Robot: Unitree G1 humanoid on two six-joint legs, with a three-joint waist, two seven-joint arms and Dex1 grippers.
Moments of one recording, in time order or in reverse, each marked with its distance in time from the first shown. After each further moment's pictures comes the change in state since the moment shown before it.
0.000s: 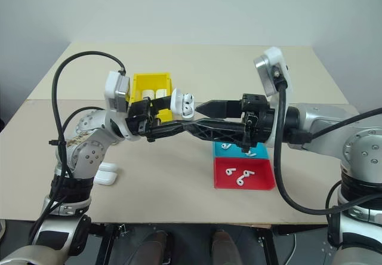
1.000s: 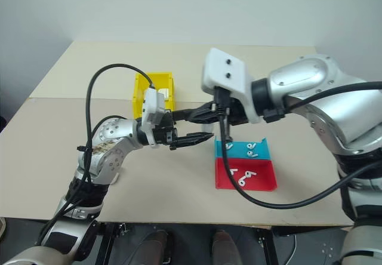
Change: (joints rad) left arm 0.026 -0.057 -0.124 0.009 0.199 -0.022 0.124; right arm -0.345 -0.155 0.452 0.000 -0.921 -0.232 0.549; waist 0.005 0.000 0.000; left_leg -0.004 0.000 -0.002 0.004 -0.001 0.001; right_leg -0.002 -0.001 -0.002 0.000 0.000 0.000
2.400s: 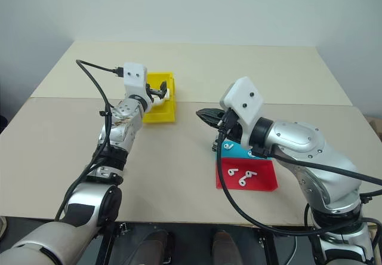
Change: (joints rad) left arm -0.322 -0.173 0.221 0.723 0.412 -0.156 0.909; right arm 0.491 0.298 -0.267 -0.286 -0.057 -0.032 -0.498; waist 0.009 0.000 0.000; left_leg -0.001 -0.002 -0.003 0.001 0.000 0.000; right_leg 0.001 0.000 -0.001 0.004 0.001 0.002
